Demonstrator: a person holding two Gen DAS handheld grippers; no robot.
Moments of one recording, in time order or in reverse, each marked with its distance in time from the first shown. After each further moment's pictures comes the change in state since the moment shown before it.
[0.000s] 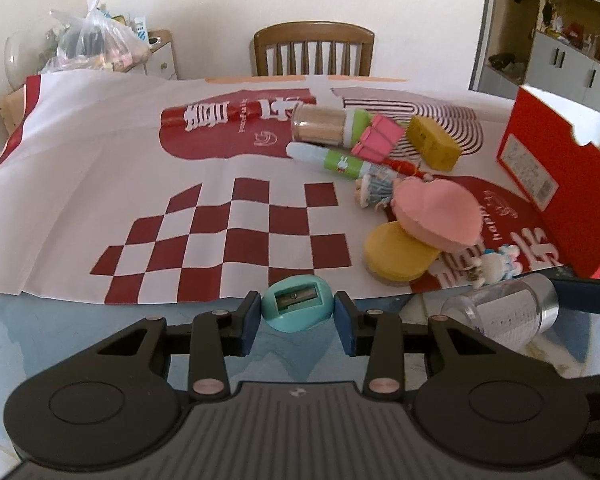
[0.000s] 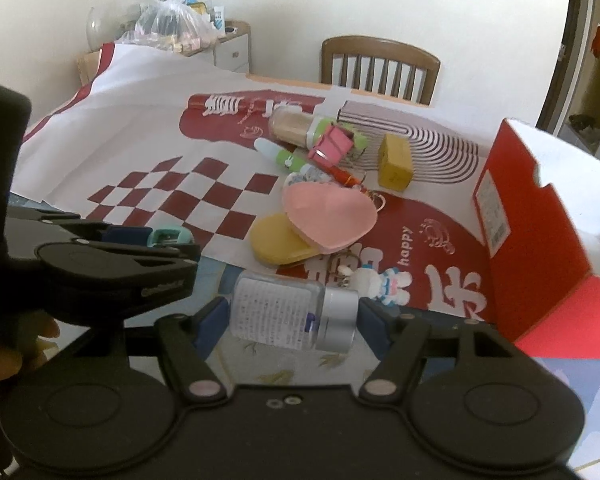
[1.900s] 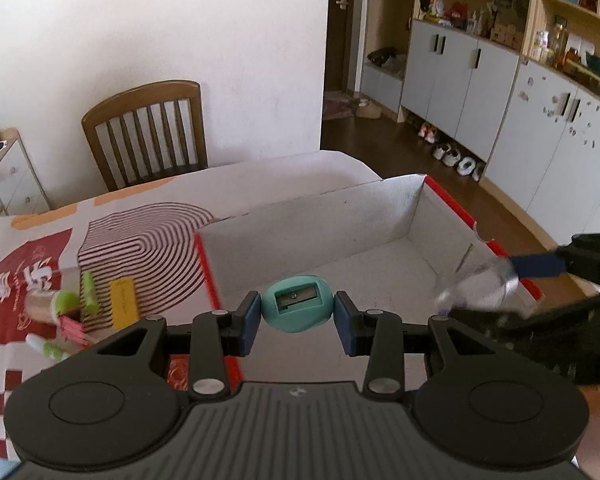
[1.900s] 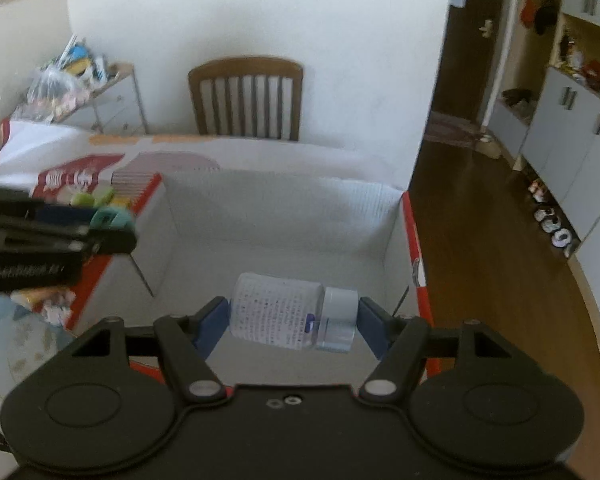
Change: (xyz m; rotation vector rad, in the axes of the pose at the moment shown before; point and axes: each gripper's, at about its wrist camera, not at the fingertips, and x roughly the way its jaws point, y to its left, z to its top) left arm -0.021 -0.289 0.144 0.212 -0.034 -0.236; right arm -0.063 -0.316 0.029 0.085 0.036 -0.064
